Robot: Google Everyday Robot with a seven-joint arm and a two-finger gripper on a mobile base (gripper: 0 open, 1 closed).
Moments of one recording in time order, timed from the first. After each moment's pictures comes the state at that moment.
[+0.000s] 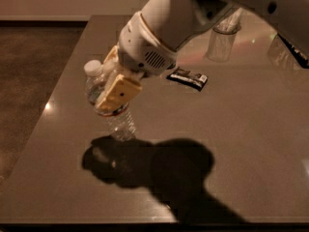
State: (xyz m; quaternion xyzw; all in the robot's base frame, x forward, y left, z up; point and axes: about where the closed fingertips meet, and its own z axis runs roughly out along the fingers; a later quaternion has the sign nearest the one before) arm 0.432 0.078 0.971 -0.71 0.59 0.25 0.27
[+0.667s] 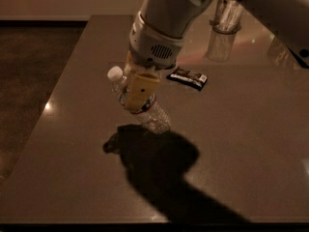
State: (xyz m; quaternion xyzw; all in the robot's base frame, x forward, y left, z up) arm 0.463 0.031 0.945 -0.74 0.64 0.14 0.17
